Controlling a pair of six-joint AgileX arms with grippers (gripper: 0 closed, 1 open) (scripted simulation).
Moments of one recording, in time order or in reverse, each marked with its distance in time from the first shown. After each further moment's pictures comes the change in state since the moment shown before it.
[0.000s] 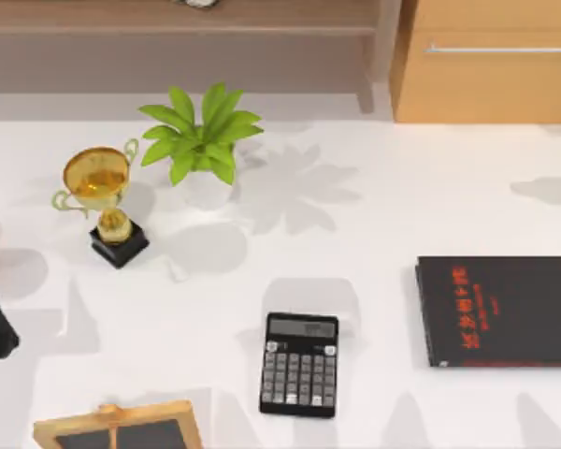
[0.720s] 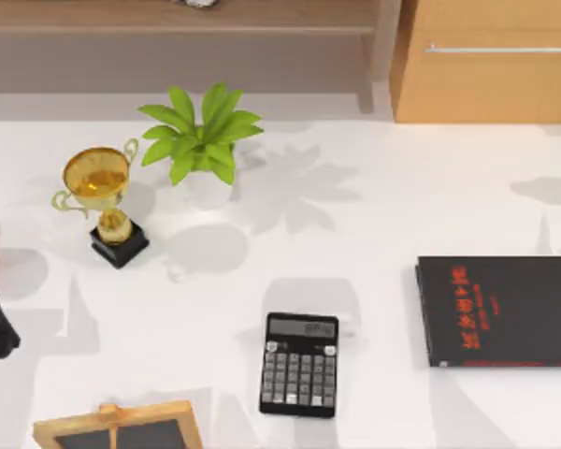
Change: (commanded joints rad) left arm 0.000 0.000 0.000 0.000 0.000 0.000; right arm -0.112 0.474 0.344 0.142 -0.108 0.000
